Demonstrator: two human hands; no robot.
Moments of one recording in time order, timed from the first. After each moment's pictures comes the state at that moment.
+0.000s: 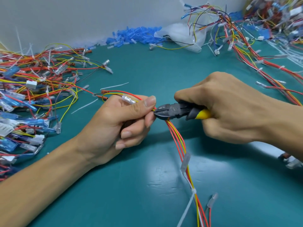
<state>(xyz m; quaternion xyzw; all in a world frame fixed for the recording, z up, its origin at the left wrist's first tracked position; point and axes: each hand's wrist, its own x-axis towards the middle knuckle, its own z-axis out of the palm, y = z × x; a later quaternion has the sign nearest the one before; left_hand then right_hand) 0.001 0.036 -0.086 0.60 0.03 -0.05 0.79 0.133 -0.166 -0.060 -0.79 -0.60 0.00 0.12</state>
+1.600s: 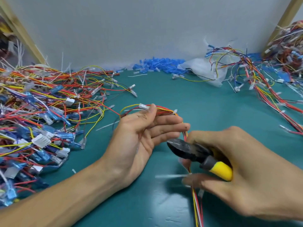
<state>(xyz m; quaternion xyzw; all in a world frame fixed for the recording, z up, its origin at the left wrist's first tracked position) 0.015 0.037 -0.090 0.47 0.09 0.13 0.87 0.073 -0.132 -0.026 -0.82 -0.43 0.19 0.32</state>
